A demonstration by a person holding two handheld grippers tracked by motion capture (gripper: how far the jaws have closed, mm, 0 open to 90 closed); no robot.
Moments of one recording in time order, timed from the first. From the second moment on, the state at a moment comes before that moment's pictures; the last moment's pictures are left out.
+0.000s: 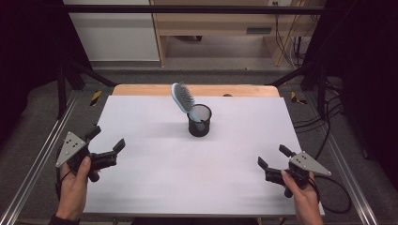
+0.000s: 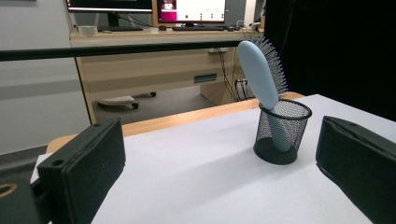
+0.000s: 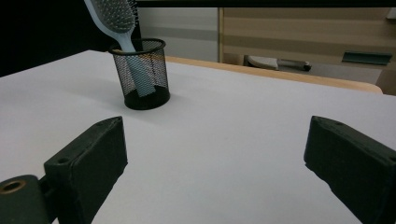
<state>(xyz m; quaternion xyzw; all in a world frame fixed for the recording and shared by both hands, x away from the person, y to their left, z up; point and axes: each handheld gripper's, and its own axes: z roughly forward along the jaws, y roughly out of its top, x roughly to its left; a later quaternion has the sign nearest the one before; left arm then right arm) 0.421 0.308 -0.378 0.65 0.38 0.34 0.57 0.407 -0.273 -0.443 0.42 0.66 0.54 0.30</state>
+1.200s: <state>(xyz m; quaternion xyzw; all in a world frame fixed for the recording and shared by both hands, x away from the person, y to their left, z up) 0.406 0.332 -0.420 0.64 0.40 0.33 0.57 0.404 -0.269 -0.461 0.41 0.68 0.54 0.29</state>
